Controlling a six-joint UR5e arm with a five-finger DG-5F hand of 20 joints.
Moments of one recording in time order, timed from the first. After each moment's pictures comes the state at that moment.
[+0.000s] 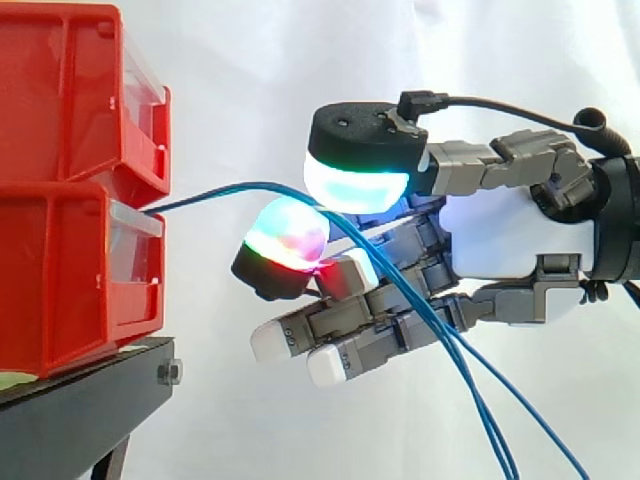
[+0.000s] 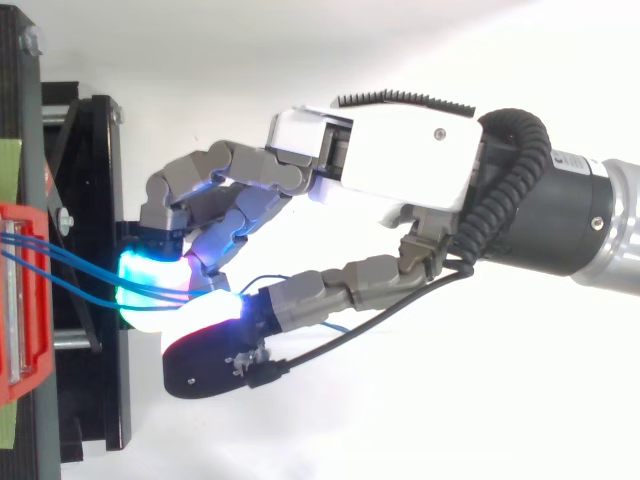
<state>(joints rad) 0.15 -2.28 -1.15 -2.83 -1.23 -0.17</state>
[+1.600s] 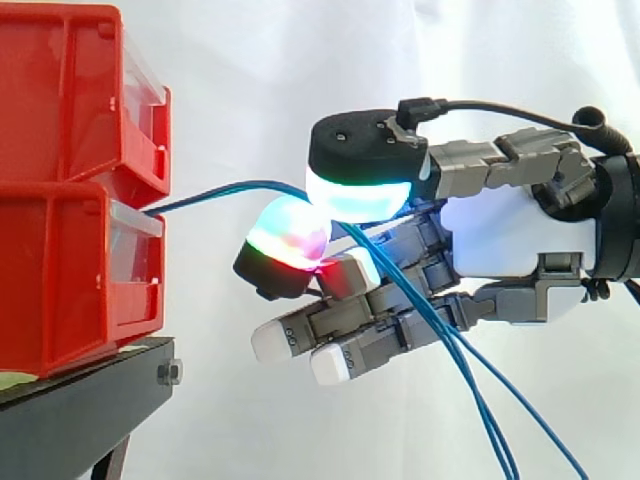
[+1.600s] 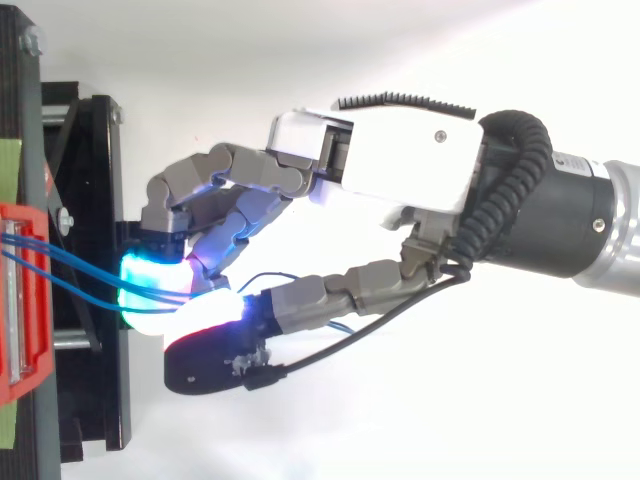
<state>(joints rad) 0.15 -2.28 -1.15 -2.83 -1.23 -0.17</state>
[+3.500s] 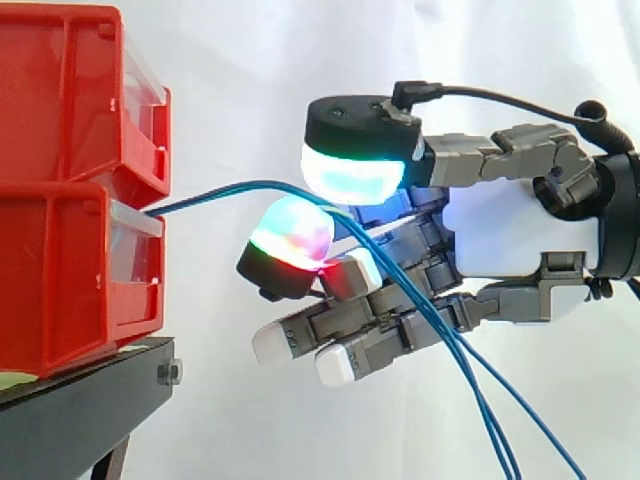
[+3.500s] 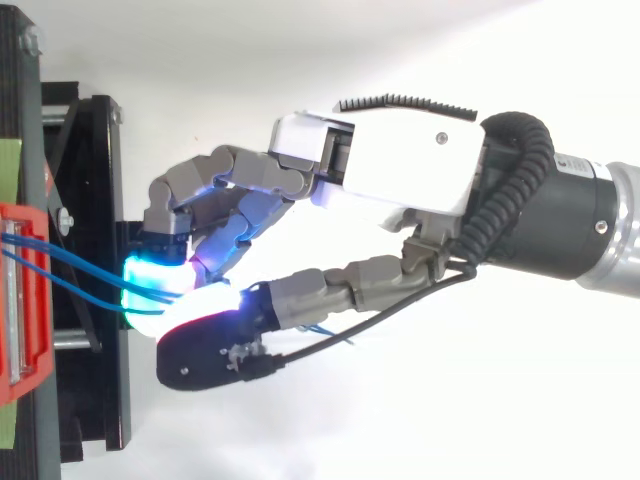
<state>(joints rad) 0.15 -2.28 -1.15 -2.85 -1.23 -0.16</state>
